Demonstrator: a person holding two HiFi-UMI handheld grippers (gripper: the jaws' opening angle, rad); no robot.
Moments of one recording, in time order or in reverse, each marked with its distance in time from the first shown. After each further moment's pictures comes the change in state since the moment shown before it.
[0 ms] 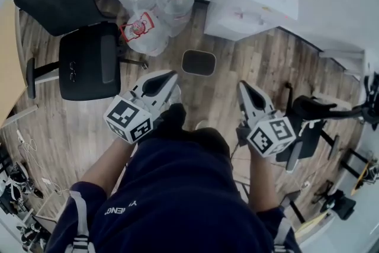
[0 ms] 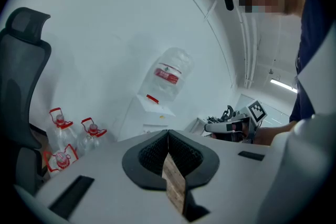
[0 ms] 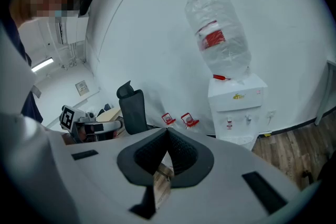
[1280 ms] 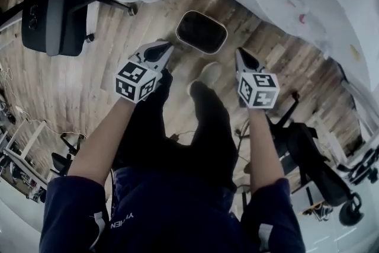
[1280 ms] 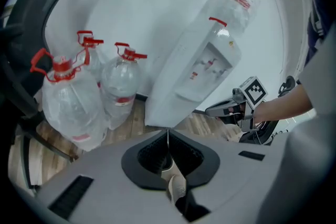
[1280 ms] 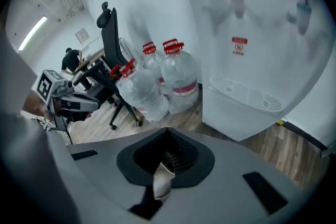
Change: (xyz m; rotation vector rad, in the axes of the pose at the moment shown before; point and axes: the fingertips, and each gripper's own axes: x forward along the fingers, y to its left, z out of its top) left arm 0.178 0.192 -0.331 -0.273 0.336 0.313; right arm 0.267 -0.262 -0.271 -0.214 0.616 0.045
